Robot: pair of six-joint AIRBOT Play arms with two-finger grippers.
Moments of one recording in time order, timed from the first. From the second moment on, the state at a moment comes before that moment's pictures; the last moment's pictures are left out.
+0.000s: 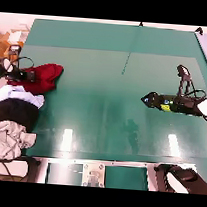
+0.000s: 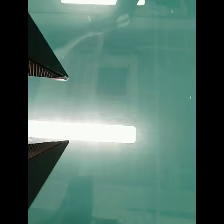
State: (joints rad) left arm 0.22 -1.52 1.16 1.62 -0.72 -1.50; right arm 0.12 -0.80 0.76 -1.14 0.96 1.67
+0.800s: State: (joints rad) left arm -0.11 -1.44 1.66 1.13 -1.17 -1.42; right arm -0.06 -0.80 0.76 -1.13 0.97 1.67
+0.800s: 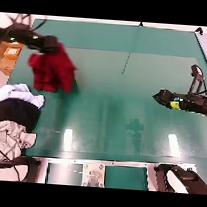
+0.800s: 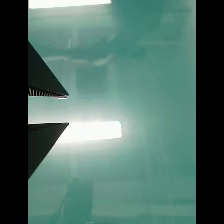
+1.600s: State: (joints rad) left arm -0.33 -1.57 1.72 1.14 -1.32 -1.44; right arm -0.01 -0.82 0.61 -1.04 1.05 1.66
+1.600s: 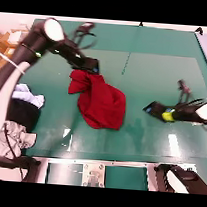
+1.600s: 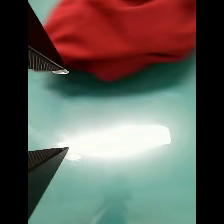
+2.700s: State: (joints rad) left arm -0.02 -1.85 1.46 0.73 -0.88 -1.17; right arm 0.37 -1.27 0.65 -0.79 0.71 1.59
